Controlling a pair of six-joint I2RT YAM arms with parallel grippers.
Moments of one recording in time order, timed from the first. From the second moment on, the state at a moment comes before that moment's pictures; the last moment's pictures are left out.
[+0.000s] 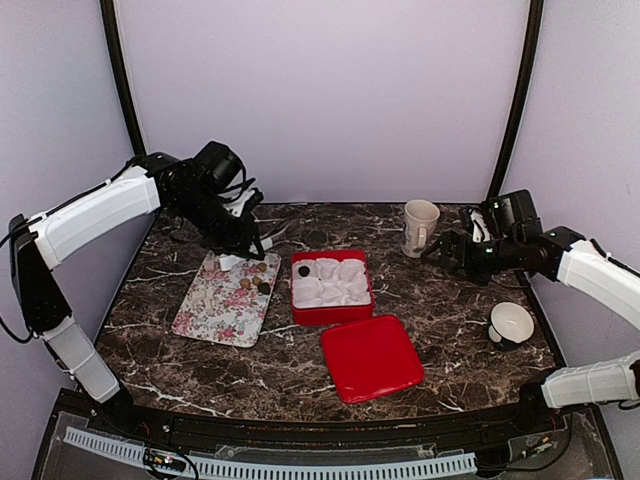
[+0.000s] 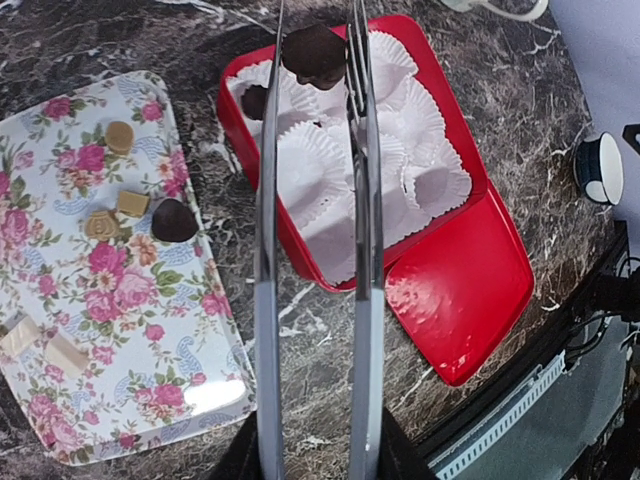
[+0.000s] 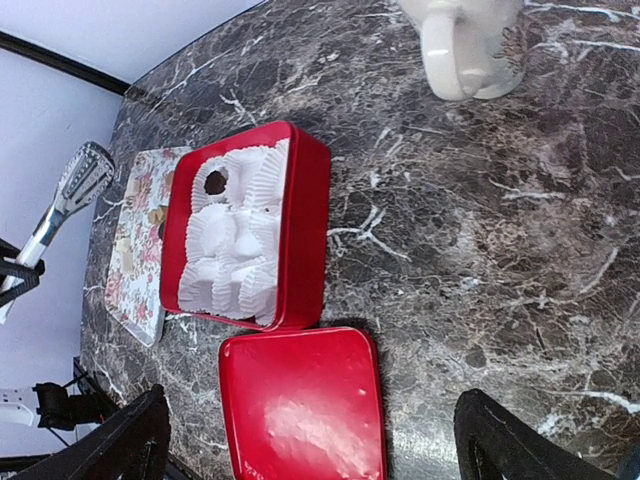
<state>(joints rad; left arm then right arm) -0.62 1.62 1.59 -1.06 0.23 -0.36 0.38 1.10 0.87 -0.52 -0.35 0.55</state>
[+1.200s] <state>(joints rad) -0.72 1.95 1.70 -0.95 0.25 -0.40 0.37 0.95 0.83 -0.56 -0.24 0.64</state>
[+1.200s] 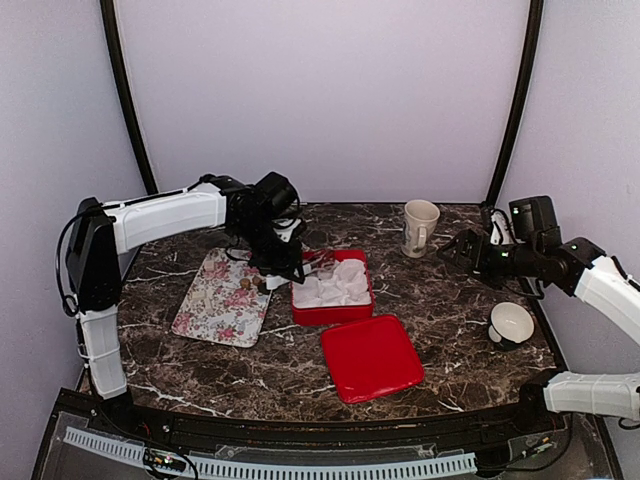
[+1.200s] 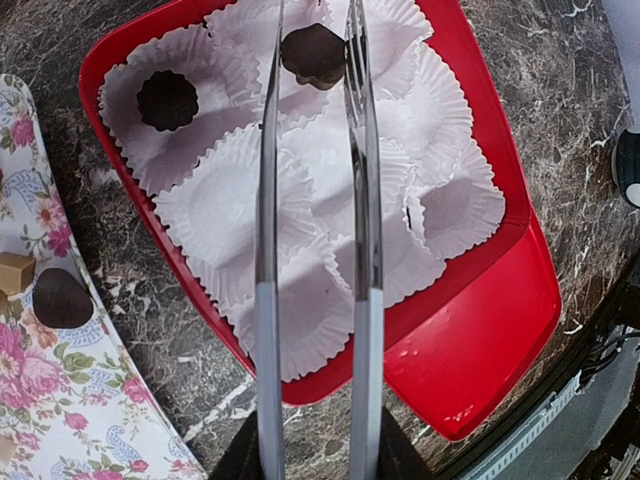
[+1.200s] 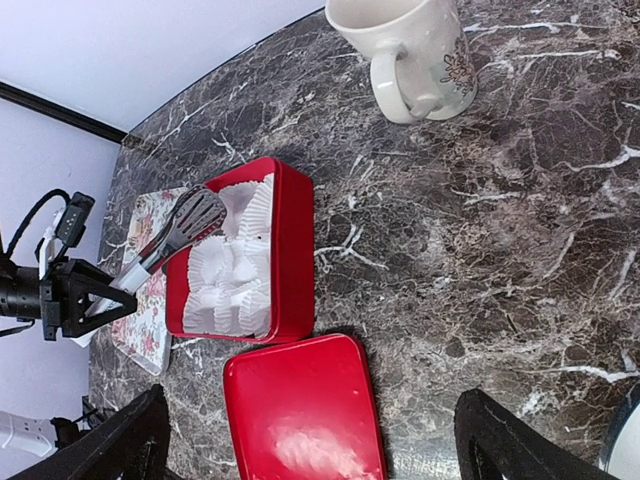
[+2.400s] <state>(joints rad) -0.65 1.54 1.47 -1.07 0.16 -0.44 0.36 0.99 0.83 -0.52 -0.33 0.58</state>
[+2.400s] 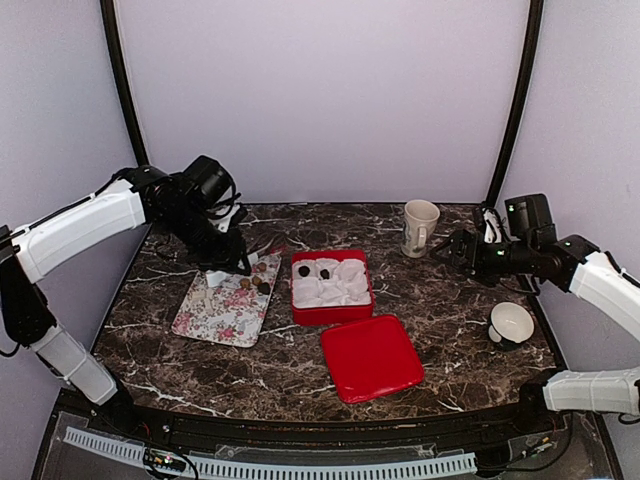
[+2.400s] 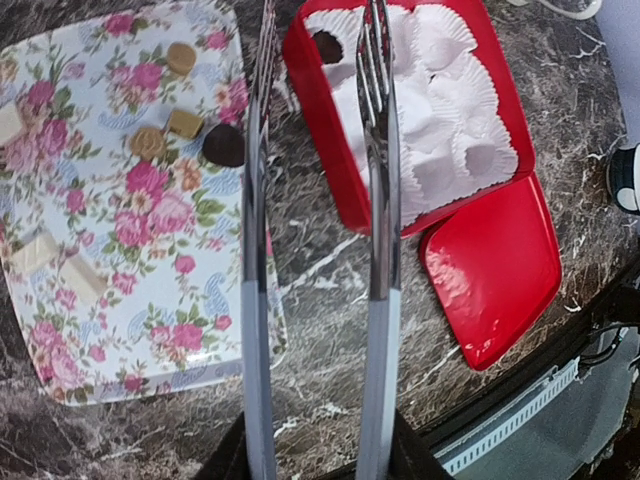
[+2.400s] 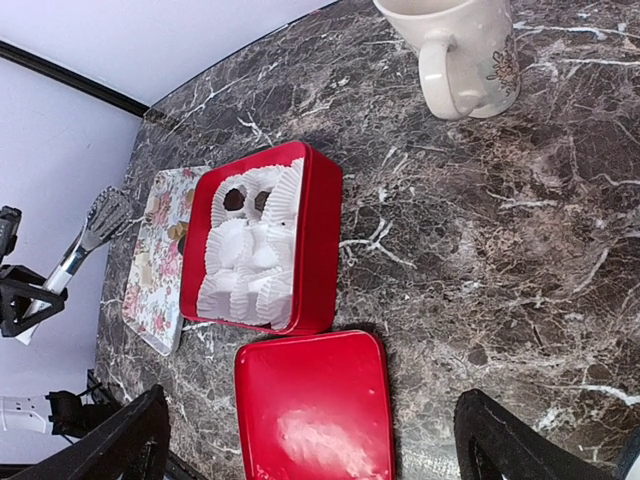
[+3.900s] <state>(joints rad) -0.58 1.59 1.19 -0.96 0.15 -0.52 0.36 0.99 0.82 -0.50 -0.37 0.60</state>
